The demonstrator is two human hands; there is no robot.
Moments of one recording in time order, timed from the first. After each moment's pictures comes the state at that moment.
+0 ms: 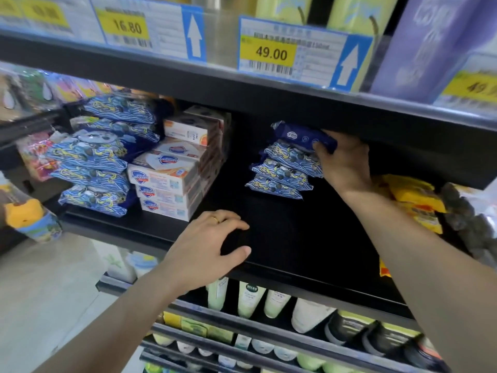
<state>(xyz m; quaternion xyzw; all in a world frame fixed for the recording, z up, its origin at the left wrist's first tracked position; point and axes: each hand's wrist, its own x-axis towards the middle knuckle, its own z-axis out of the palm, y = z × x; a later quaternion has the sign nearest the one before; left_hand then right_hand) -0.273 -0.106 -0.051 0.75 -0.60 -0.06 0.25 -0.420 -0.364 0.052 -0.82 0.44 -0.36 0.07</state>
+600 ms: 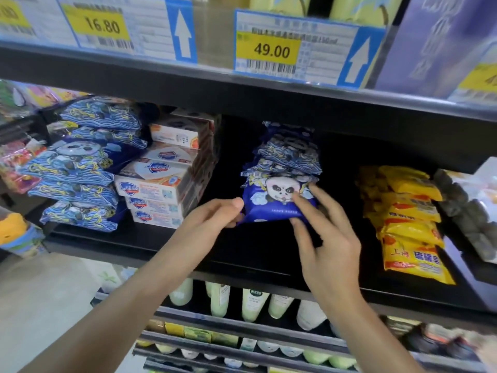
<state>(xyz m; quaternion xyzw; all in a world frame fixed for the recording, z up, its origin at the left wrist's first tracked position) -0.268 -0.116 -0.014 0.64 -0.39 -0.35 0.55 -0.465 -0.215 -0.033 -0.80 0.27 -0.52 0.12</state>
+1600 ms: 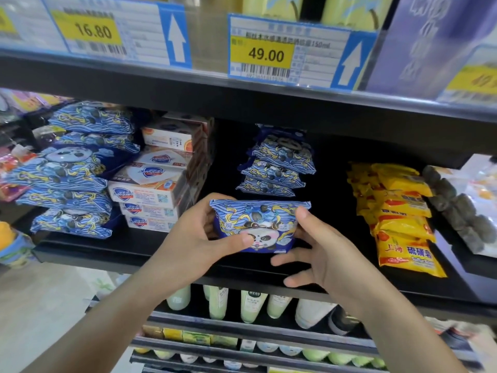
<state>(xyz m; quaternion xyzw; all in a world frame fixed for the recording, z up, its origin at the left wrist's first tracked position) -0.273 -0.099 -0.001 0.60 -0.48 -0.32 0.55 -0.478 -0.196 0.015 -0.58 0.35 -0.23 0.70</state>
